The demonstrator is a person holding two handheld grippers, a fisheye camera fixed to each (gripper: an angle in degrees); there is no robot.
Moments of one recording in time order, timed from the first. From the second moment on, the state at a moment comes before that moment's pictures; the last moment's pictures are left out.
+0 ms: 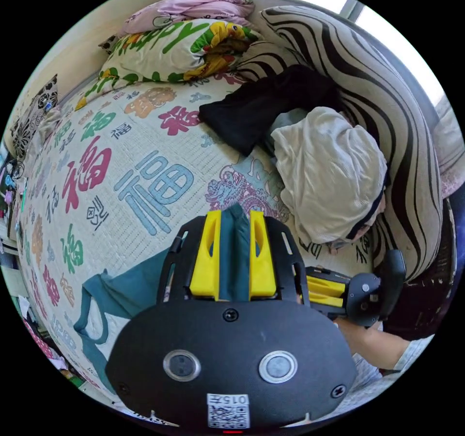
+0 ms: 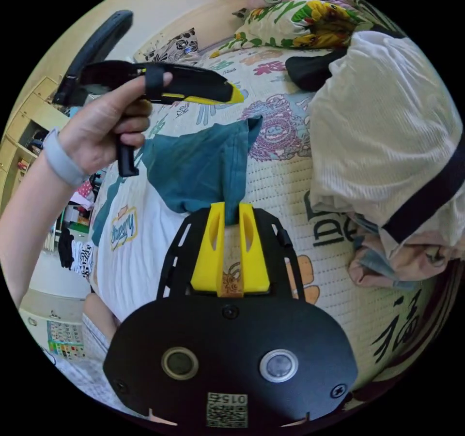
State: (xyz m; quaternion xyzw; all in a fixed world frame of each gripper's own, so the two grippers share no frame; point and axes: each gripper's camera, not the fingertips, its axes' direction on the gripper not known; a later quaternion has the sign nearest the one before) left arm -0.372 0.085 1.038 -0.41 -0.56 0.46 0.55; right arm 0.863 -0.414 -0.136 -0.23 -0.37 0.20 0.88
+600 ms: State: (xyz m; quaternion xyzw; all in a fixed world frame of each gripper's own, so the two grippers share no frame) left arm -0.324 0.008 0.926 -0.30 -0.41 0.50 0.70; right arm 0.863 -0.418 -0.158 -0.12 -0.37 0.15 0.91
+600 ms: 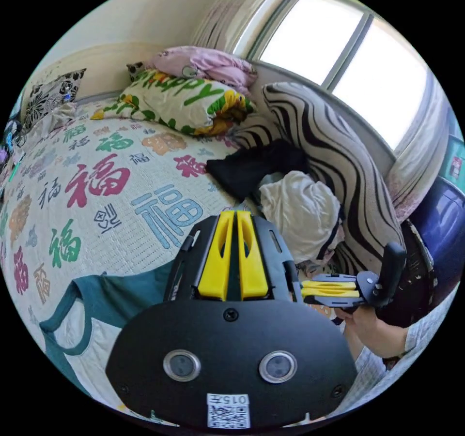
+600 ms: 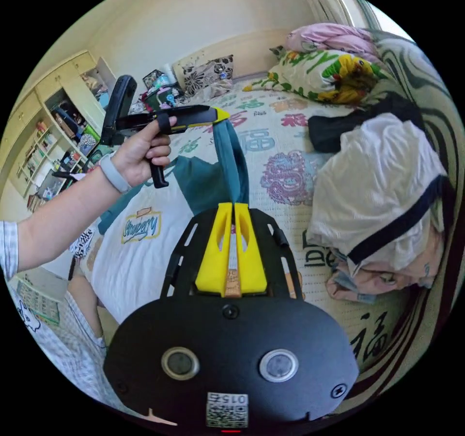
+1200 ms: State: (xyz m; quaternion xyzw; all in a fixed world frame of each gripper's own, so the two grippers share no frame) left arm -0.271 -0.033 0.494 -0.11 -0.45 0.39 0.80; right arm 0.660 -0.381 -0.192 -0.15 -0.41 -0.16 0.89
